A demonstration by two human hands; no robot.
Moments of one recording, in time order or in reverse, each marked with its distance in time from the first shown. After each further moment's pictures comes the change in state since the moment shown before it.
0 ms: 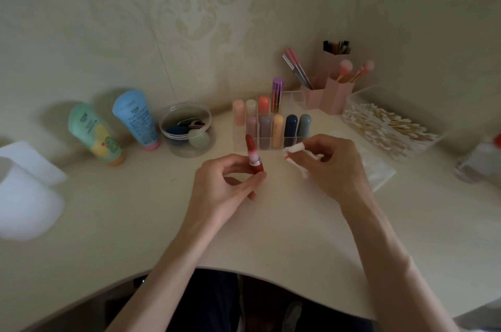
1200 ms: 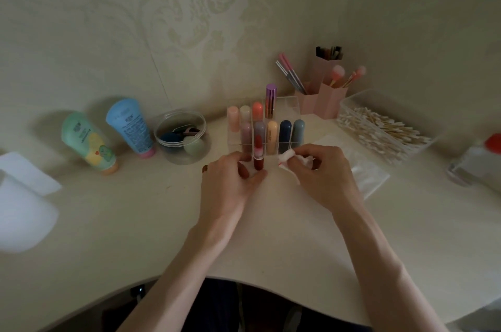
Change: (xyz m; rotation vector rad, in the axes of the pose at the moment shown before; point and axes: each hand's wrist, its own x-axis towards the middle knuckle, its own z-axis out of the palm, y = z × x) left_hand 0.023 0.003 0.025 0.515 0.129 0.015; right_hand -0.004 -0.001 0.002 -0.083 -0.052 0.048
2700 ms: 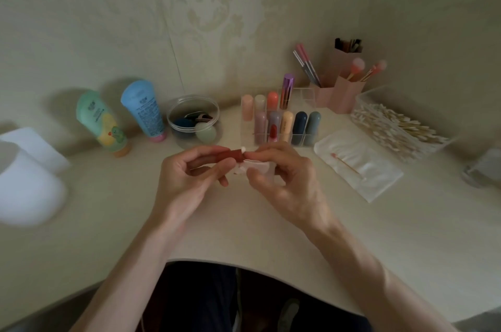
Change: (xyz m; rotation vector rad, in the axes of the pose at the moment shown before) left_hand -0.019 -0.044 -0.058 -0.815 -0.016 -0.098; right_hand -0.030 -0.011 0.067 0.298 -0.125 -0.381
